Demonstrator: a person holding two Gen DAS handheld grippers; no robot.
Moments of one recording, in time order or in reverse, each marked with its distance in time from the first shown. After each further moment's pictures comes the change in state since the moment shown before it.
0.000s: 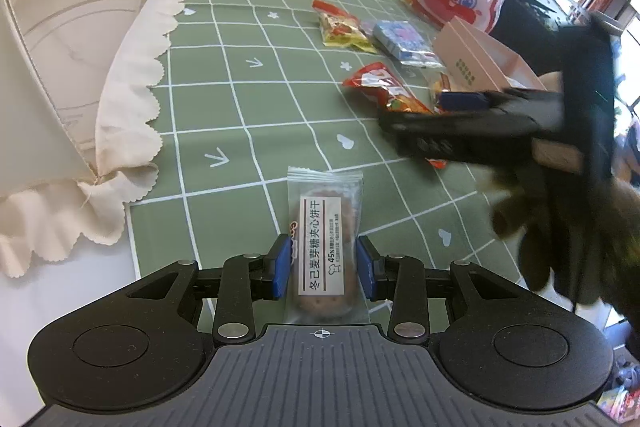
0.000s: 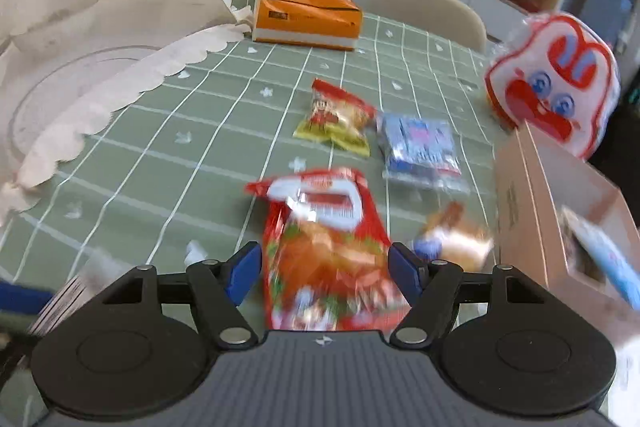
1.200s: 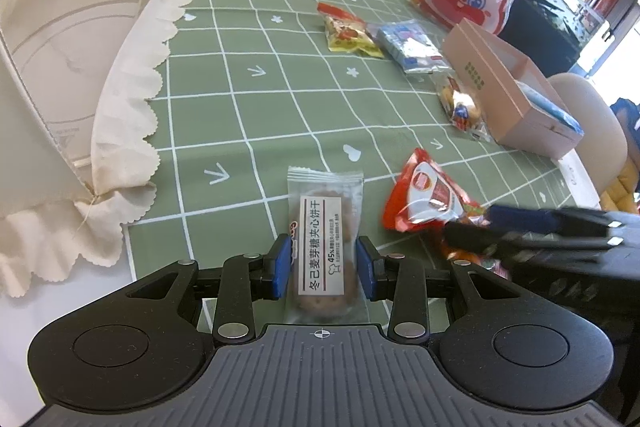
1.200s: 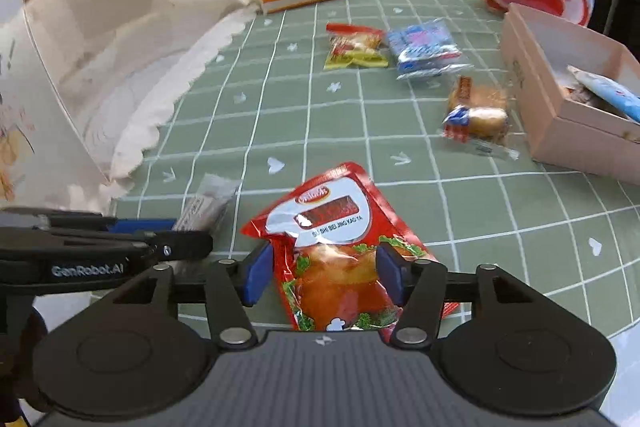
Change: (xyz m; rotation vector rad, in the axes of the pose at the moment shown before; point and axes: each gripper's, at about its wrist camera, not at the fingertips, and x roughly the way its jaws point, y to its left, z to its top) left arm 0.010 -0.004 0.011 0.009 0.005 0.034; right arm -0.080 -0.015 -0.052 0.322 0.074 0.174
